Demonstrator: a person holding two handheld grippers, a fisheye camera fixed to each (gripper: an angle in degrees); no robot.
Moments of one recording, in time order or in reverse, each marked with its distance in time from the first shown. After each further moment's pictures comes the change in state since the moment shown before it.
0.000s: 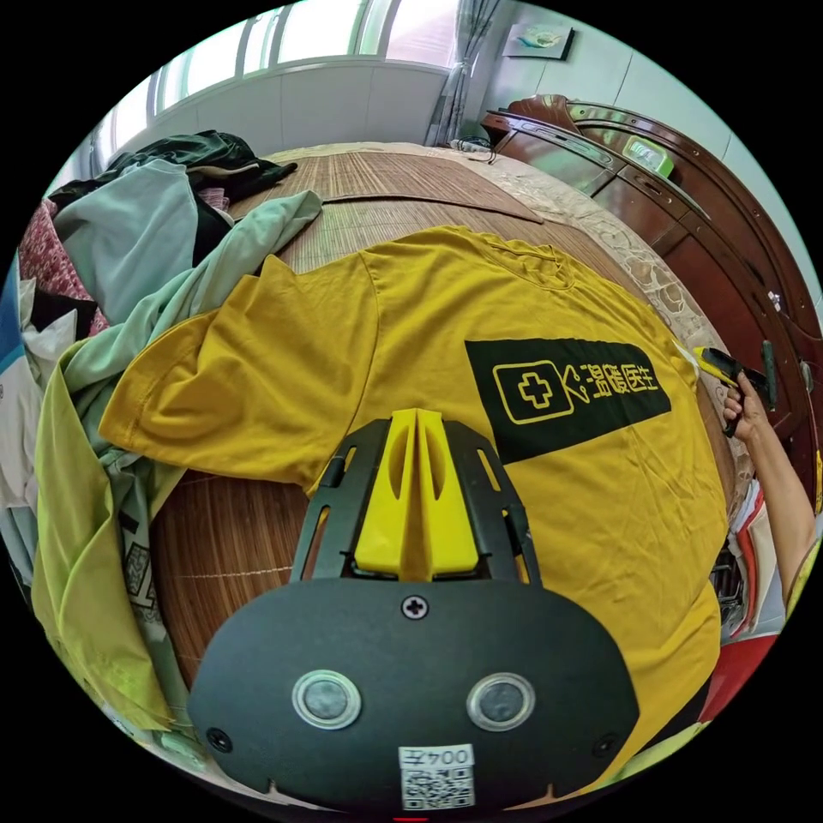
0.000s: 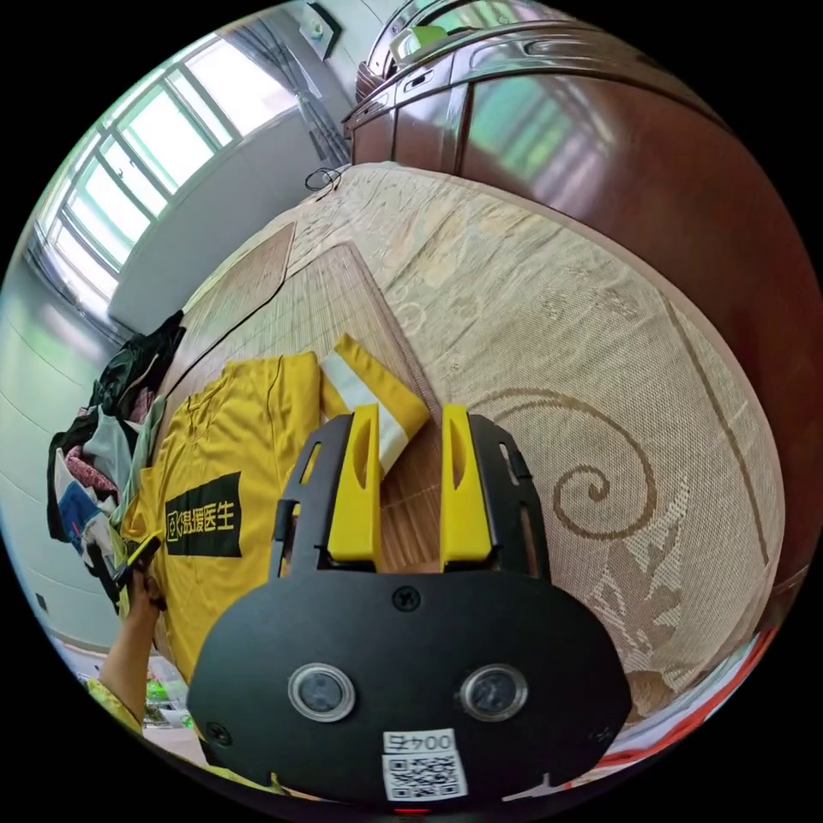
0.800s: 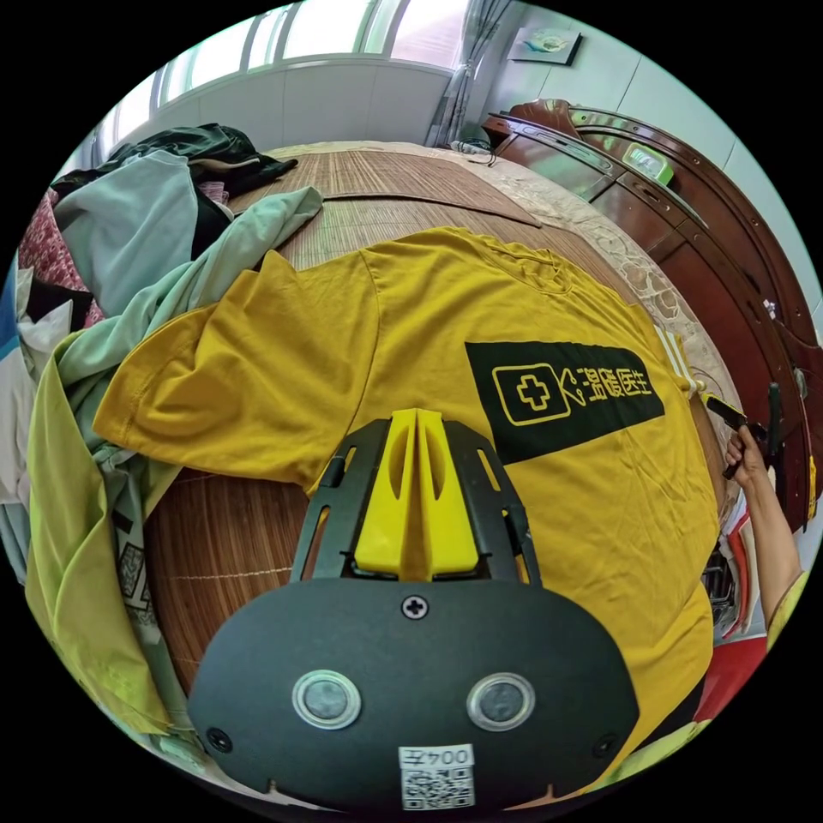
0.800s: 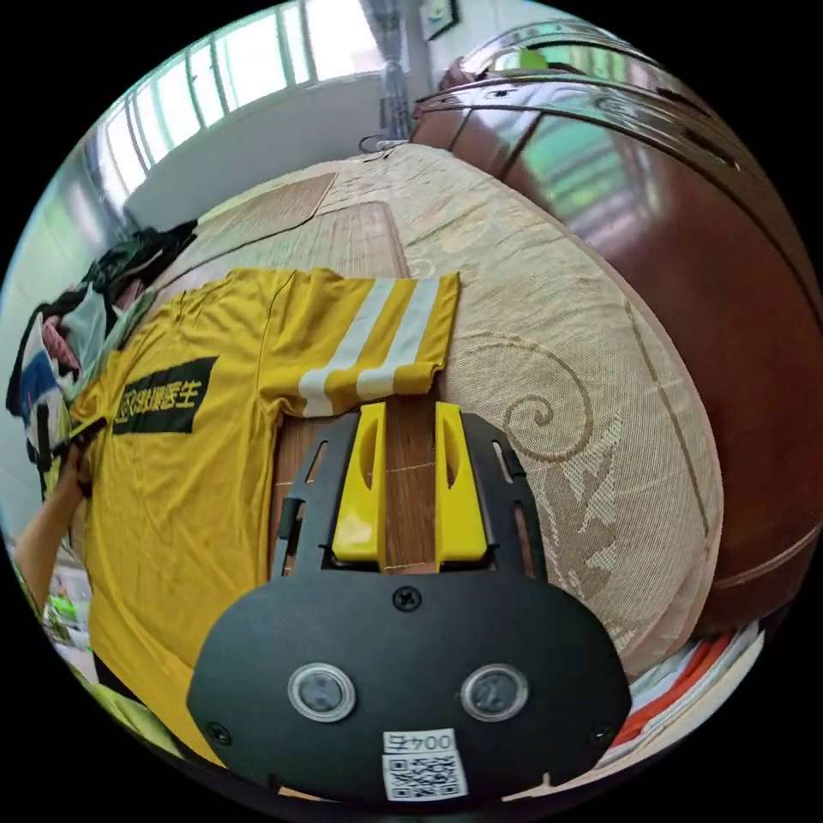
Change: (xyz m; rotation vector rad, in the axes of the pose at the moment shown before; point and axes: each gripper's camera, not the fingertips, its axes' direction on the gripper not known) left arm -0.028 -0.008 -0.001 0.001 0.036 -0.017; right arm -0.033 0.067 0.019 -0.033 0.203 -0.324
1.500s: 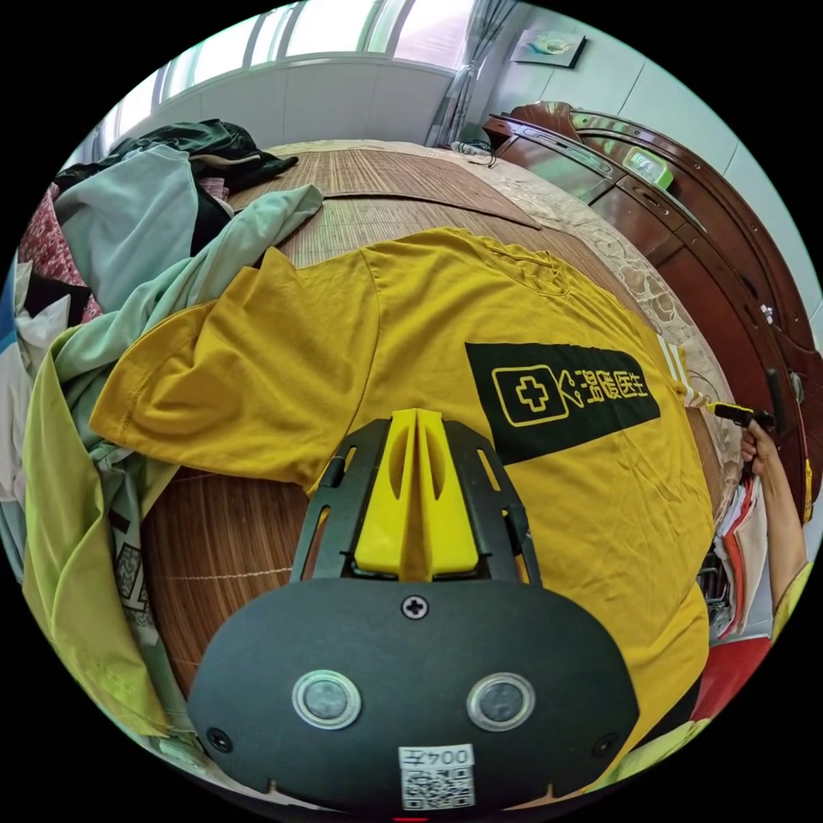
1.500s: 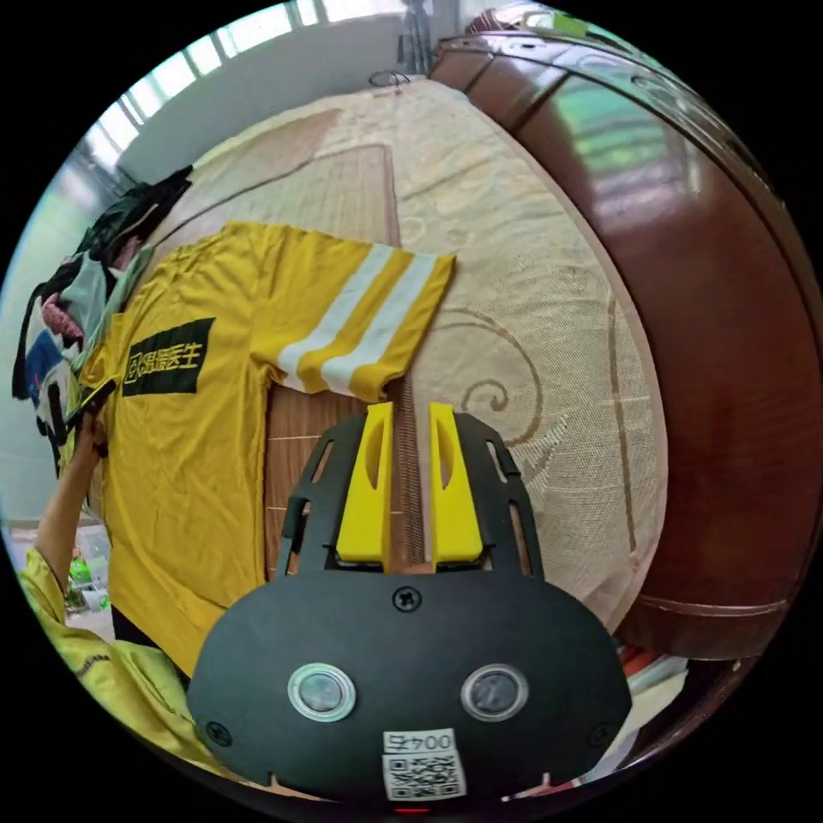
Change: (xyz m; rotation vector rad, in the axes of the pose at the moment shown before) left arm -0.004 -0.008 -0.012 0.000 0.015 -0.007; right arm 0.014 -0.034 0.010 -0.193 -0.074 -0.068
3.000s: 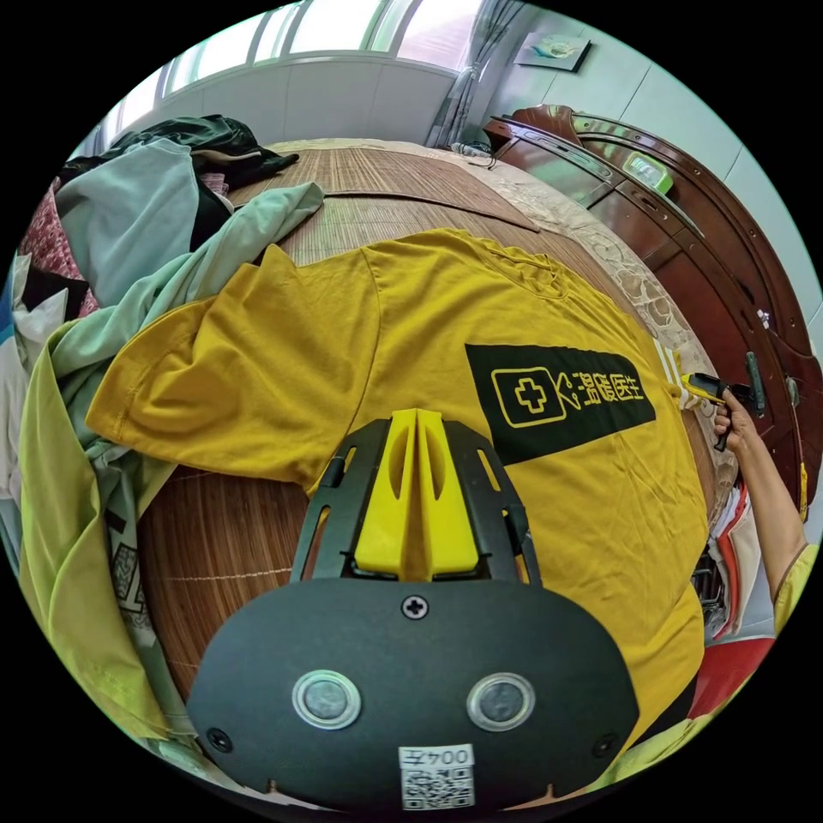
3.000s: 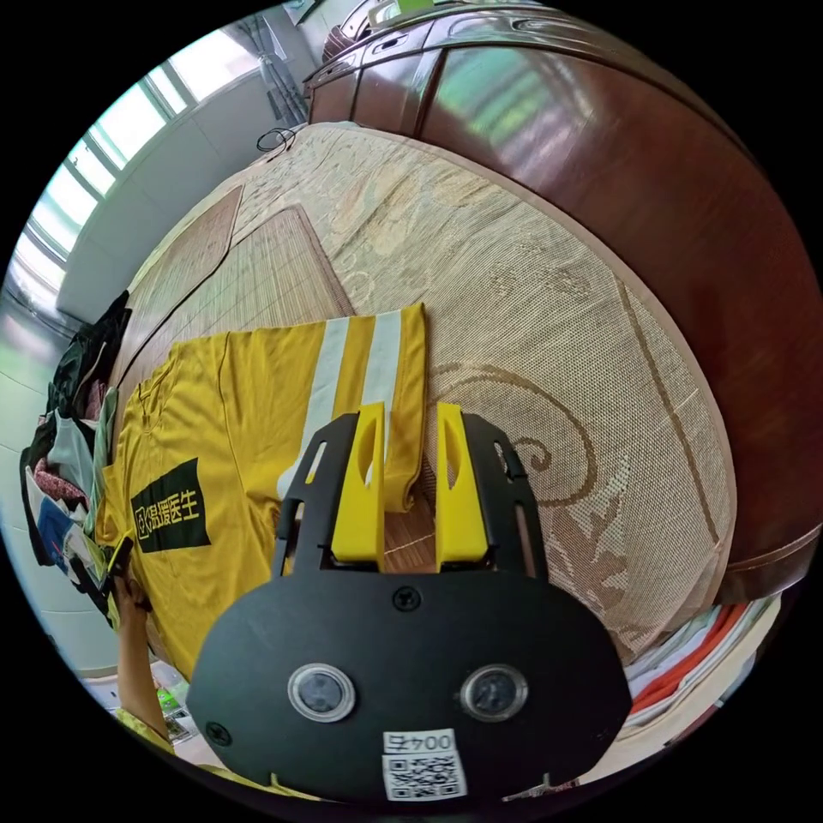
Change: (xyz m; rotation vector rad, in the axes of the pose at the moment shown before) left arm 0.014 -0.014 -0.032 0.000 0.024 -0.012; right arm 0.023 -0.040 0.007 0.082 -0.006 0.449
